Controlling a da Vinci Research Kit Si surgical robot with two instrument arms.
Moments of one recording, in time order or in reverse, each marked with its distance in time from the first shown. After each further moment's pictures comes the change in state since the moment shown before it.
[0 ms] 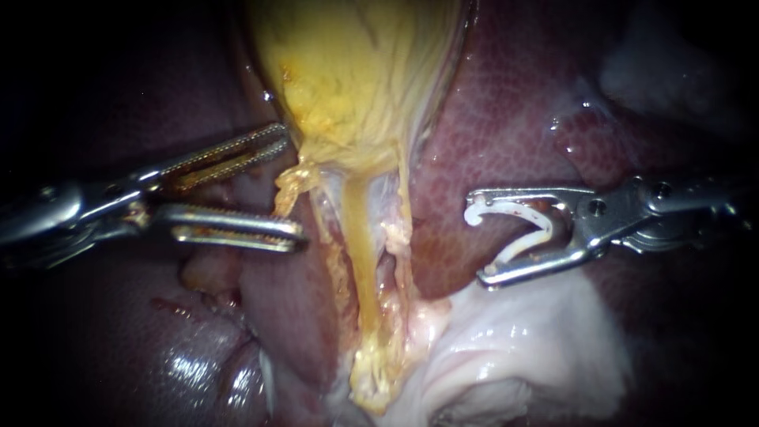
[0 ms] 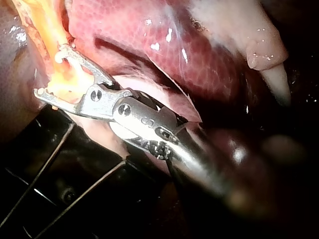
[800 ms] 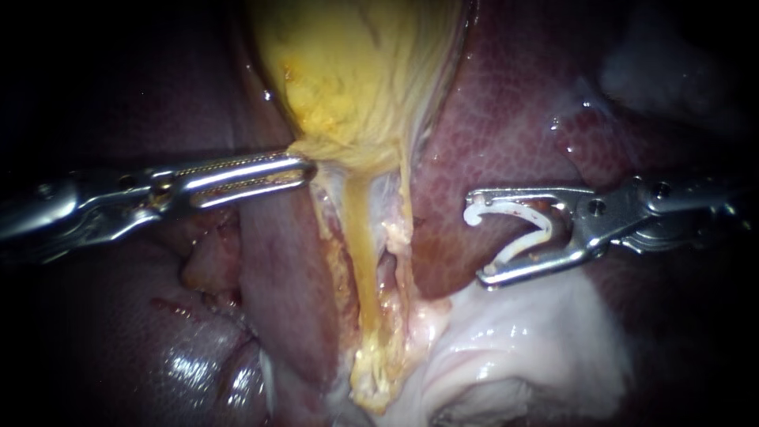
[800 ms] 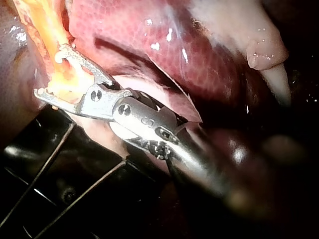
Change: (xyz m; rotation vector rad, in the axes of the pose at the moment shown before) right arm 0.000 0.000 0.000 0.000 0.000 0.000; left arm 0.000 0.001 -0.001 -0.050 0.062 -0.020
